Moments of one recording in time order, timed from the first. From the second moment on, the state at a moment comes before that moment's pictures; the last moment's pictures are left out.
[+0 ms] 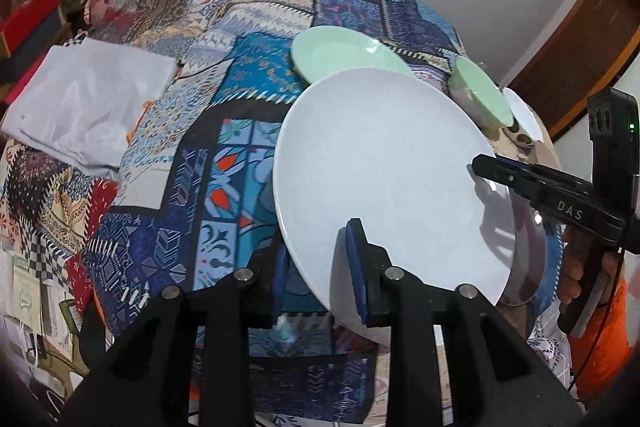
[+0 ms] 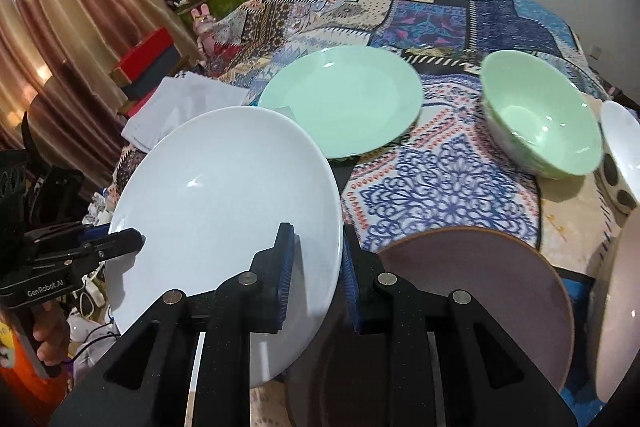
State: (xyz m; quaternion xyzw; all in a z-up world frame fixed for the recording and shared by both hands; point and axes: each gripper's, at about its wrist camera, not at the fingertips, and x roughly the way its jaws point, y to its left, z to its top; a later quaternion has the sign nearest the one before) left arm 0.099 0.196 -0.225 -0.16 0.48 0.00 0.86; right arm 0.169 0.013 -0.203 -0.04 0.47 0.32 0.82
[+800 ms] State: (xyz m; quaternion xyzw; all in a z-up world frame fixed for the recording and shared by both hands) left arm 0.114 0.113 -0.197 -0.13 0.47 -0.06 0.87; right arm 0.144 -0.077 -0.178 0.00 0.44 0.26 0.86
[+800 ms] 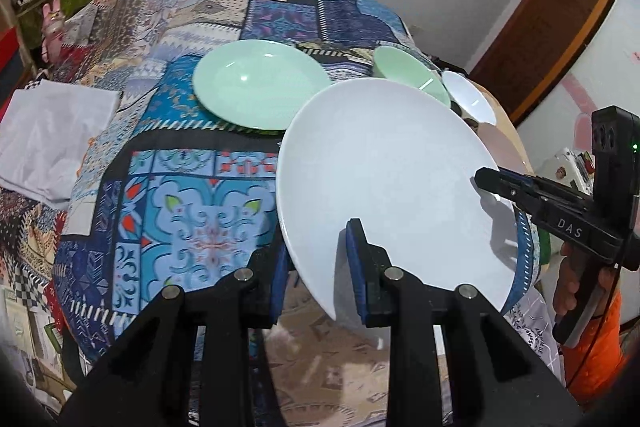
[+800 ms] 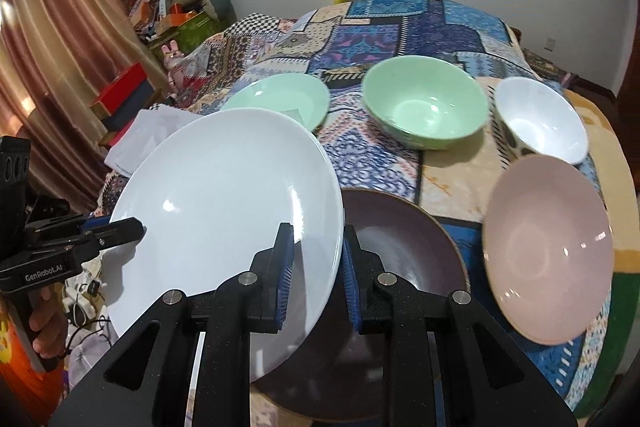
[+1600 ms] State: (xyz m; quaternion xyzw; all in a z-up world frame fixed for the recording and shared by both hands) left arm 0.145 0.059 -0.239 -0.09 0.52 -0.09 0.84; right arm 0.139 -0.135 -0.221 0.05 0.49 0.22 0.84
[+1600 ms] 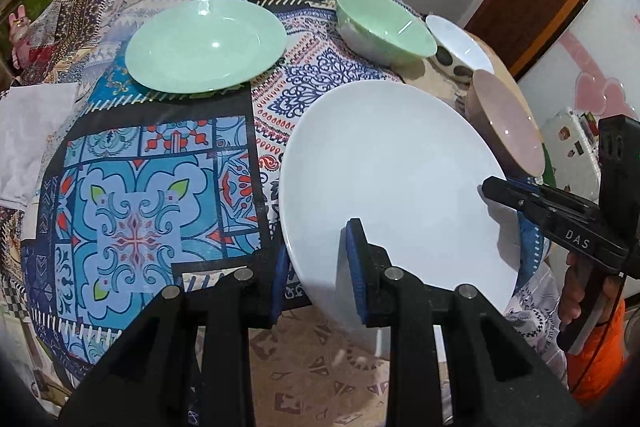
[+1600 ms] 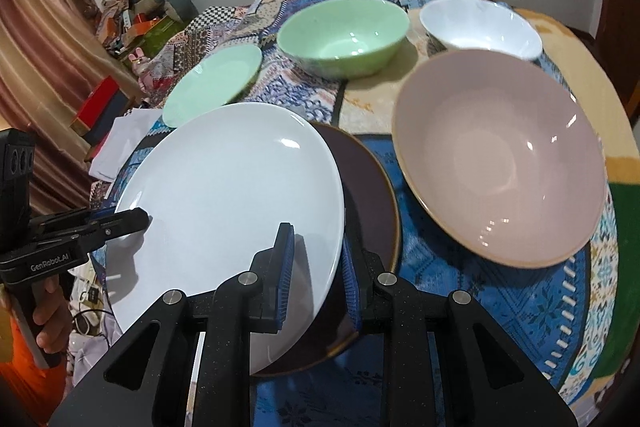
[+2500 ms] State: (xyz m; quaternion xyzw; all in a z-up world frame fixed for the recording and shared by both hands) left arm 0.174 0.041 -0.263 -0.07 0.54 -0.09 0.83; right arm 0.142 -0.152 -0.224 0.08 0.49 0.21 0.84
